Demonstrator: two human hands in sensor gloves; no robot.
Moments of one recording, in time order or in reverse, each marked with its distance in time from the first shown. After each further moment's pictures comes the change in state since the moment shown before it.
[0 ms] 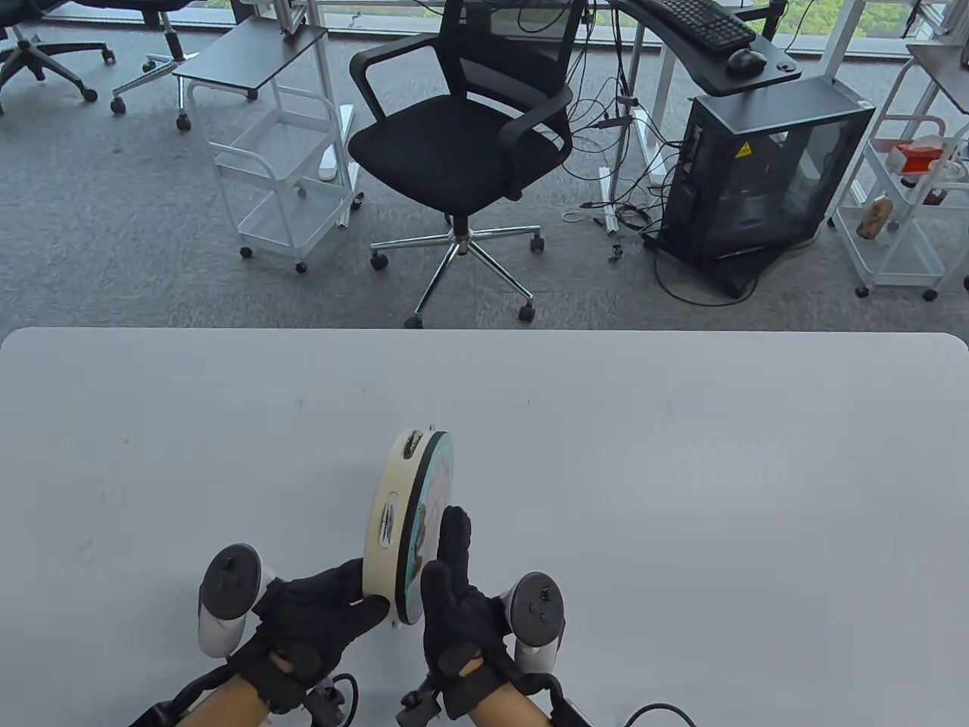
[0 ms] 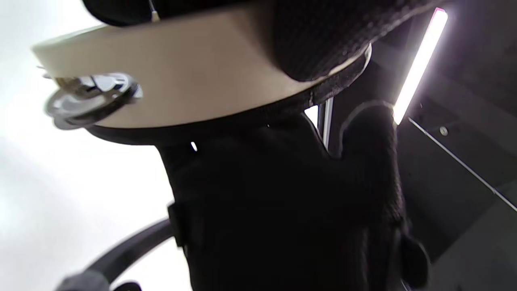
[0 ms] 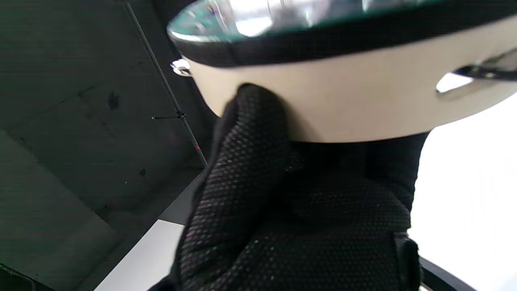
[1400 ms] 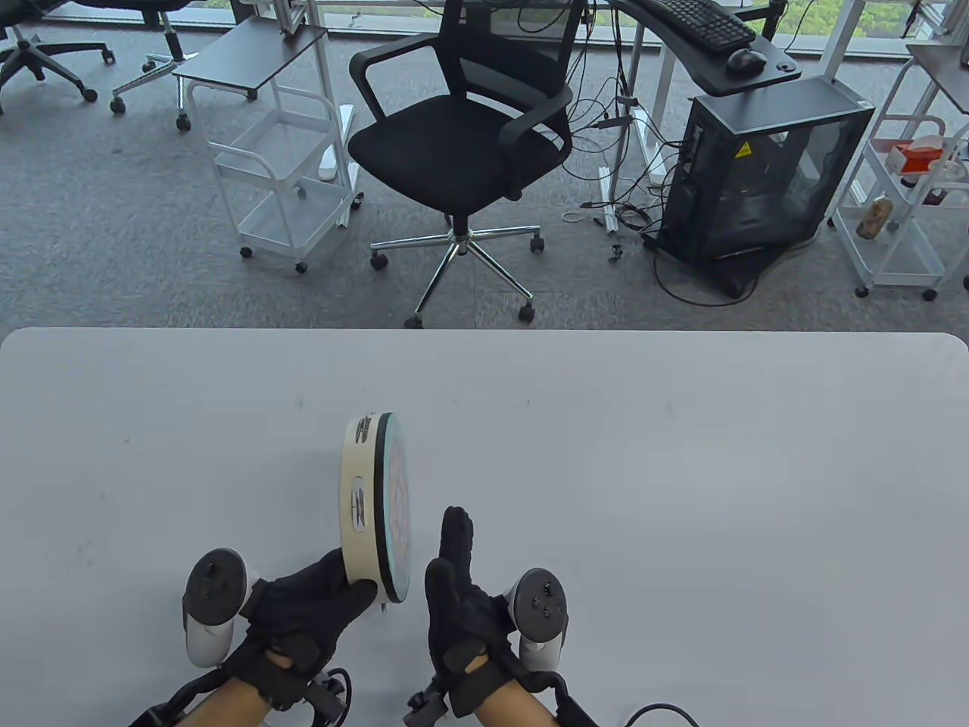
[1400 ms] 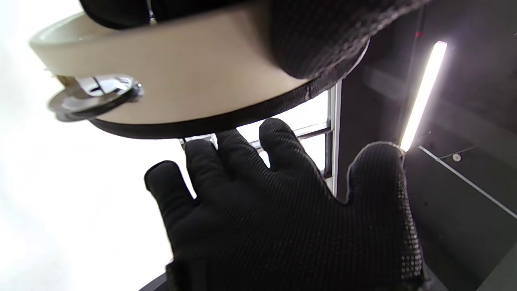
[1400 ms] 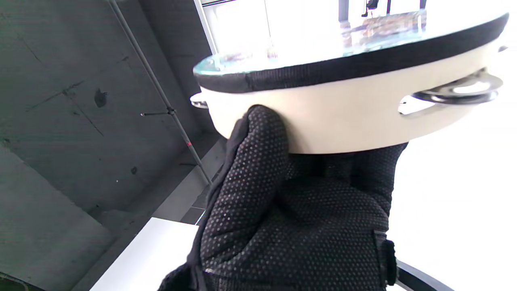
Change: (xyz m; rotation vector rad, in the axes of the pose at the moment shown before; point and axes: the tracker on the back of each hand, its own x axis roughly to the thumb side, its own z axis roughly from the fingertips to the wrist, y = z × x) left_hand 0.002 0.005 0.008 0.116 0.002 -0.032; right_hand -0.005 -0.003 0.000 0.028 0.043 -0.021
